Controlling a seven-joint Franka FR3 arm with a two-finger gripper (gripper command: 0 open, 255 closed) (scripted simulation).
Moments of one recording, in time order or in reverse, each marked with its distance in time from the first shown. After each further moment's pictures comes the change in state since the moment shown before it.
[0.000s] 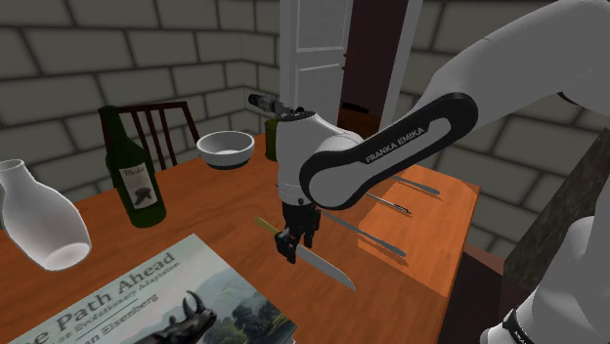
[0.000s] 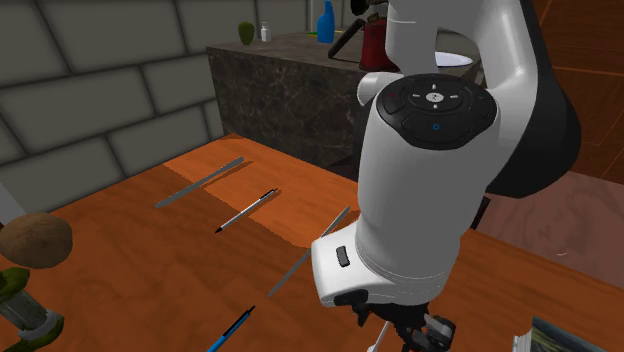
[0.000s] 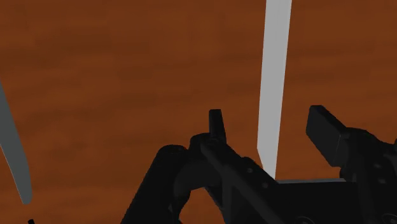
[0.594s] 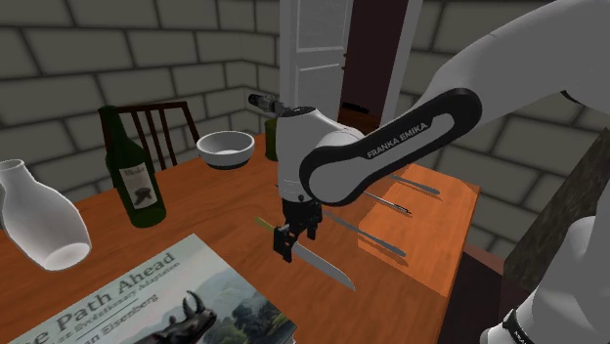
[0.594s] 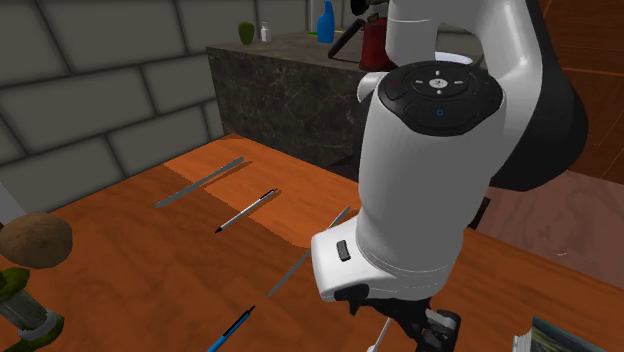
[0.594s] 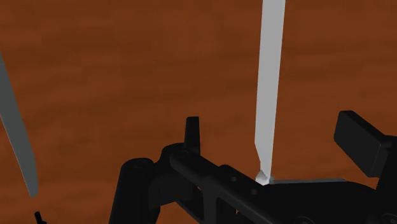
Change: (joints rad) arm -0.001 -0.012 0.001 0.008 0.005 -0.020 -0.003
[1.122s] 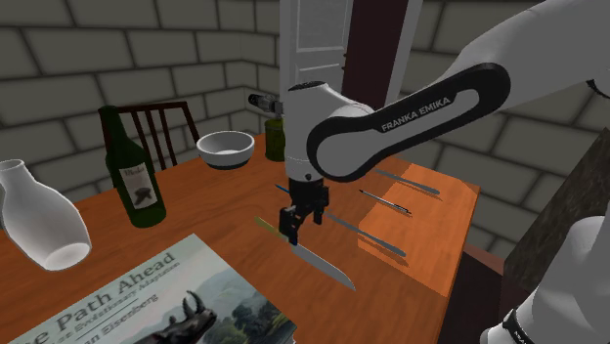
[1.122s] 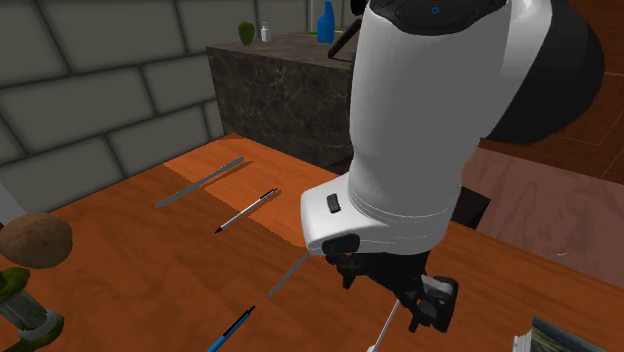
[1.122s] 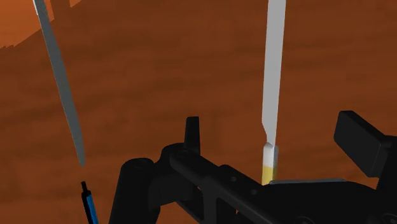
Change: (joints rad) arm -0.020 -0.089 -0.008 0.013 0.025 -0.090 -0.024
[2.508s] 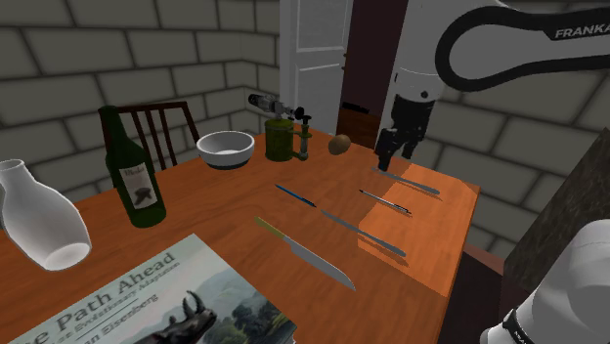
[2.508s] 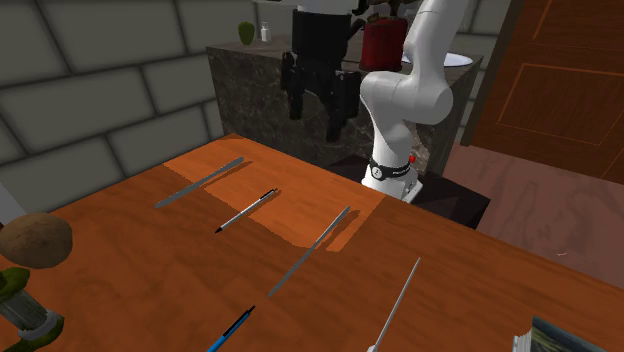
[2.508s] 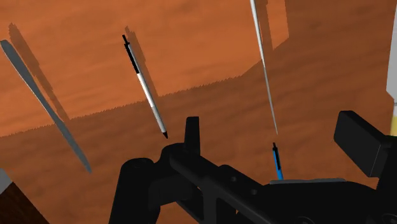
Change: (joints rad) arm -0.144 -0.636 -0.209 -0.244 -0.007 -0.266 -0.136
